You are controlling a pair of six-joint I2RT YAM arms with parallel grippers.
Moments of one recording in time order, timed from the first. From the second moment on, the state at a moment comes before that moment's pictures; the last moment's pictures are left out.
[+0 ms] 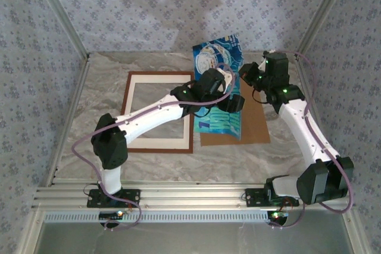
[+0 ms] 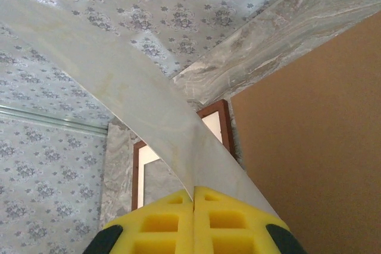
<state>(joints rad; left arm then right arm) -0.97 1.87 1.68 -0.40 0.11 -0.44 0.19 1.30 1.21 -0.36 -0.25 0.82</state>
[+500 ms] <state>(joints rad) -0.97 1.95 1.75 -0.37 0.06 -0.44 0.22 1.31 1.22 -0.36 -0.20 0.82</state>
